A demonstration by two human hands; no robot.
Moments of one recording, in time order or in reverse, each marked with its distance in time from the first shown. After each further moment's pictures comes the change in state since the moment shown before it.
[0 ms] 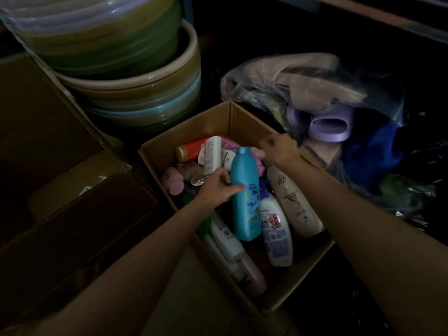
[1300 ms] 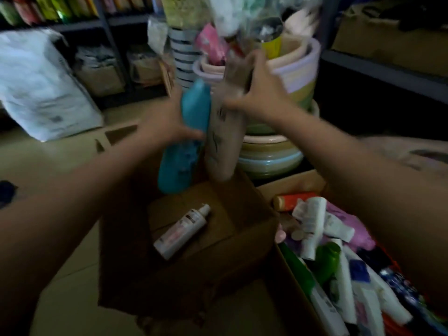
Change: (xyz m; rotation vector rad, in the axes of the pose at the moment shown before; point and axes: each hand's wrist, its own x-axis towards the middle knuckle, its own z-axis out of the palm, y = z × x) left_hand -0.125 0.162 -0.332 0.834 0.711 0.197; right_hand -0.111 -0.350 -0.050 0.373 0.066 -0.913
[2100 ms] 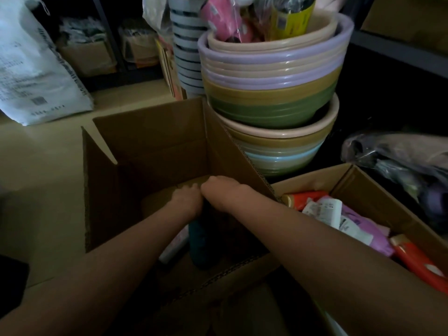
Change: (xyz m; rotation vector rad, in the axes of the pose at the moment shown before) left_hand -0.019 -0.072 0.157 0.530 -0.624 -0.048; right_hand -0.037 0.057 0.166 -0.709 -0.997 -0.087
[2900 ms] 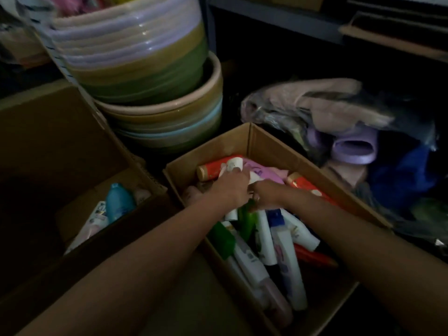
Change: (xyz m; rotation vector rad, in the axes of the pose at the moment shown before) left_hand -0.046 0.277 0.014 -0.116 0.104 0.586; right_hand -0.208 0.187 0.165 0.525 -0.012 0.409
